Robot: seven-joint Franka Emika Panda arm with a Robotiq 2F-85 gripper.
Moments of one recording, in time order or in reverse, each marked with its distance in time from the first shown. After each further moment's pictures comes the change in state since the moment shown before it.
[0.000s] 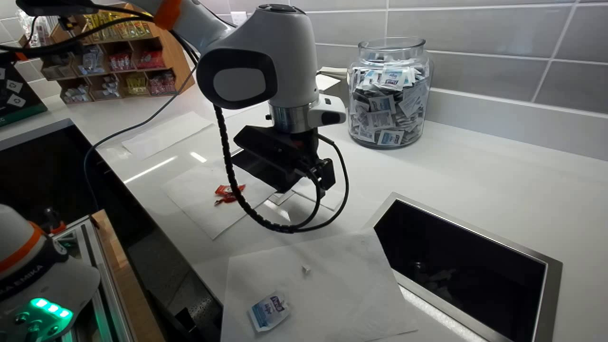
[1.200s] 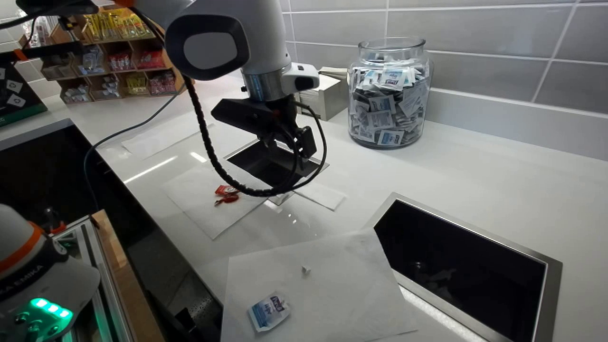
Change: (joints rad) arm 0.094 -0.158 0.001 -0.095 -0.042 0.000 0.060
